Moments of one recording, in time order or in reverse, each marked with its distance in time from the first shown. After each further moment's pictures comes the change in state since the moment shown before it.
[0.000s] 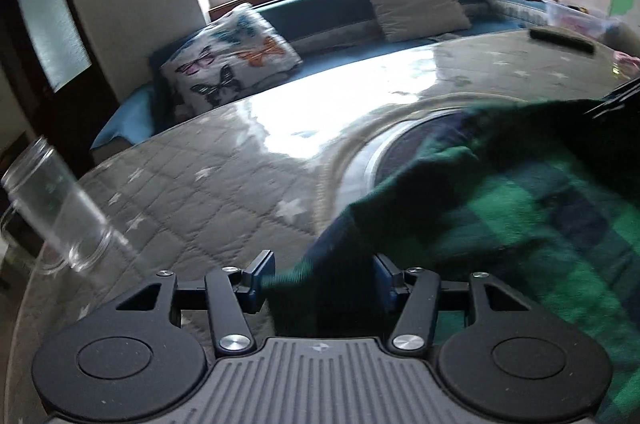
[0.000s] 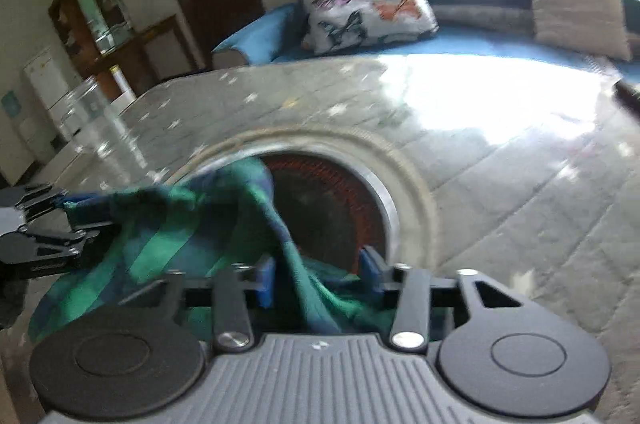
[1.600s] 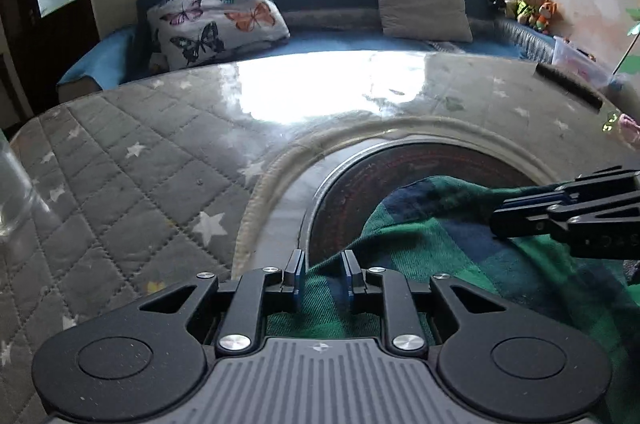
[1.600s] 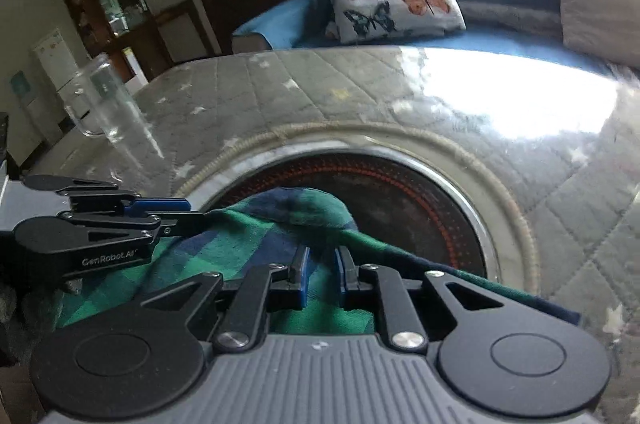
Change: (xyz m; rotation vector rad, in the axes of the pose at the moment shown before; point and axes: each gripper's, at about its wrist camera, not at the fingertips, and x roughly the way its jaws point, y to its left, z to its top) left arm 0.040 -0.030 0.038 -0.169 0.063 -0.148; right arm 0.042 0.056 0.008 -0.070 0.040 0.053
